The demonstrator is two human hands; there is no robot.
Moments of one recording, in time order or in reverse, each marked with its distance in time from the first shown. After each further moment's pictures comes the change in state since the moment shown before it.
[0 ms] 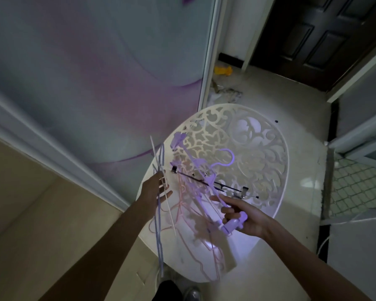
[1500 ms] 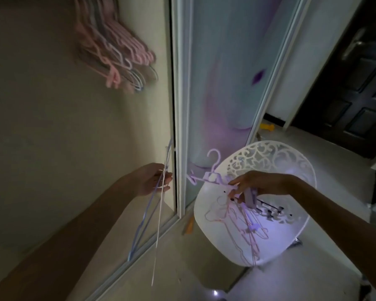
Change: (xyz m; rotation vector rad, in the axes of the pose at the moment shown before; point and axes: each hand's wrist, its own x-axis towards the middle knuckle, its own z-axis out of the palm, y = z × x) left_hand -0.297 0.071 -0.229 0.231 -0.151 0.155; right_hand -0.199 0.064 0.263 -1.301 -0.115 -0.142
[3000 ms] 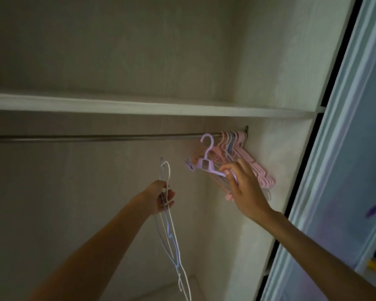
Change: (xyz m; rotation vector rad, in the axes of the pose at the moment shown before) left_hand -0.135 0.192 -0.255 -0.417 0.469 0.428; right_hand 0.114 -0.390 0.150 -0.583 0.879 -1.484
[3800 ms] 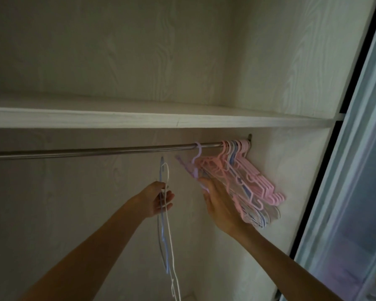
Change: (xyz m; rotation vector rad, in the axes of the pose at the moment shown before) left_hand 0.068 0.038 0.009 -0.016 -0.038 0.011; right_hand 0.021 0.052 0.096 -0.064 -0.217 0.080
